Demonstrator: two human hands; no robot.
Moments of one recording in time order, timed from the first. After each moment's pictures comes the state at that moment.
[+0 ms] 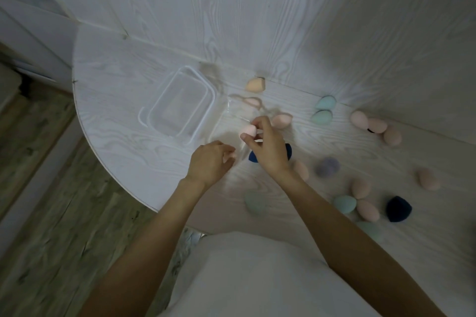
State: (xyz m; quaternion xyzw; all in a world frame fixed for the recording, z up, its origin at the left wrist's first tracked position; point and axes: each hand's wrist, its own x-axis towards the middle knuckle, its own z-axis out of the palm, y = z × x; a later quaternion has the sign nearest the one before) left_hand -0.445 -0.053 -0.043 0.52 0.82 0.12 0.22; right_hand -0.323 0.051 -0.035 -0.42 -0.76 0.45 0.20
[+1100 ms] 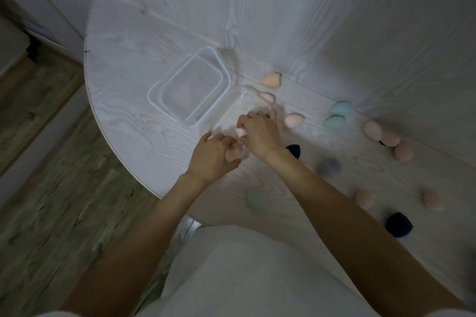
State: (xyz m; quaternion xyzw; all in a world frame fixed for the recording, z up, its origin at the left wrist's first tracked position) left_hand -0.444 -0.067 -0.047 0.51 0.82 0.17 0.19; right_hand -0.370 0.063 -0.034 -0.28 -0.95 0.15 -0.04
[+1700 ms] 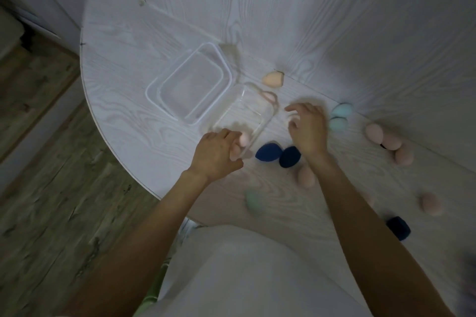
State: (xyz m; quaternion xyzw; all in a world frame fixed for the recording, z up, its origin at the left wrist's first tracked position) left_hand -0.447 -0.057 -0.049 0.52 0.81 0.16 0.20; right_hand -0.313 0.122 -0.031 -0.43 -0.88 0.20 0.09
